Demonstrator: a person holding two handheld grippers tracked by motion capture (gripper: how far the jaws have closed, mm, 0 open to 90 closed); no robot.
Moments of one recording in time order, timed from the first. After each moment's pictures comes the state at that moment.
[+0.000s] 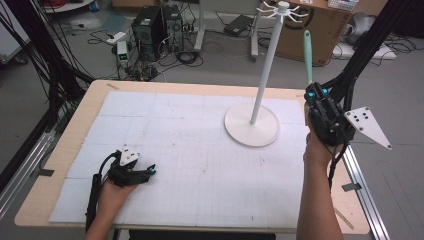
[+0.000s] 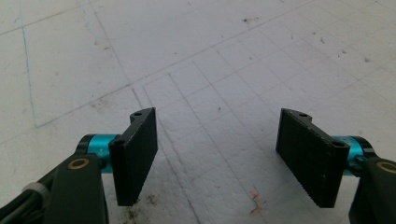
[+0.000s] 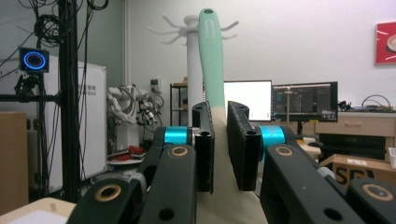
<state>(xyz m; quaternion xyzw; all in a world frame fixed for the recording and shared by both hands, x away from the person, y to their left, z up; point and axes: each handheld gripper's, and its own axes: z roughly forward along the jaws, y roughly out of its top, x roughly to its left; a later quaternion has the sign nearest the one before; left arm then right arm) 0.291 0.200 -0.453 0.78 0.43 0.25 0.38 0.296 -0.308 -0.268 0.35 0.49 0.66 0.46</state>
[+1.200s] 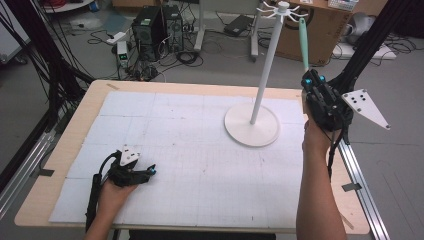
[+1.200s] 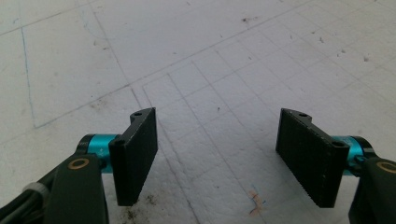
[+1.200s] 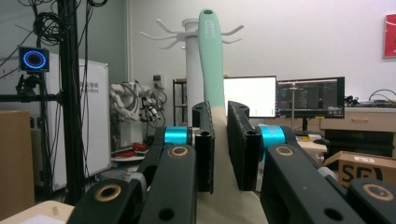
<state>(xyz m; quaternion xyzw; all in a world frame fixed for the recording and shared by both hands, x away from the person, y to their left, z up) 0.291 0.201 -0.452 0.78 0.43 0.25 0.38 0.319 -0.303 -0.249 0.36 0.50 0.66 0.44</state>
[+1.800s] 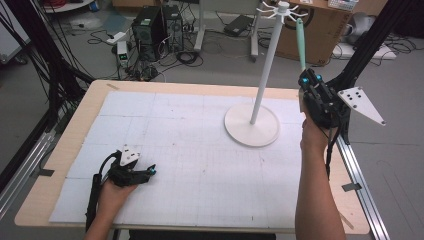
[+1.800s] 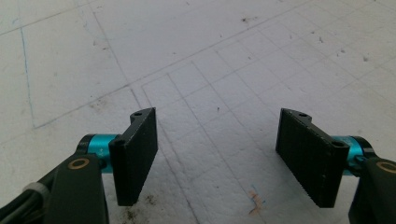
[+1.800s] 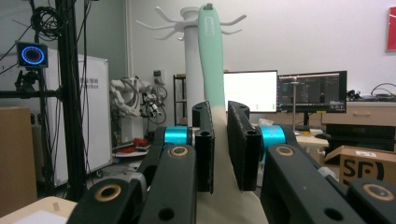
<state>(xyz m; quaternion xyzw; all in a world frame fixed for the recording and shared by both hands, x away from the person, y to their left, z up) 0.291 0.201 -0.452 0.78 0.42 0.25 0.38 0.327 -0.300 -0.252 0.36 0.50 0.65 0.44</state>
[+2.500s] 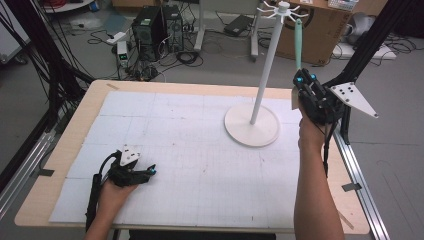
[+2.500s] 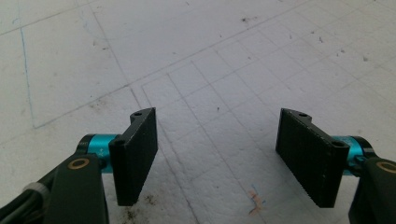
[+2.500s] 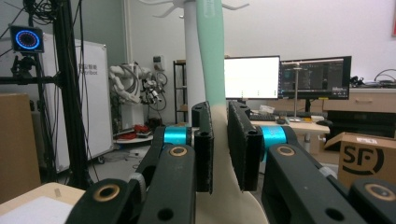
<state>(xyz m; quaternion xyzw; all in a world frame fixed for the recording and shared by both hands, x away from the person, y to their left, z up) 0.291 0.200 -0.452 0.78 0.42 0.25 0.38 0.338 -0.296 -0.253 0.38 0.52 0.63 0.42</state>
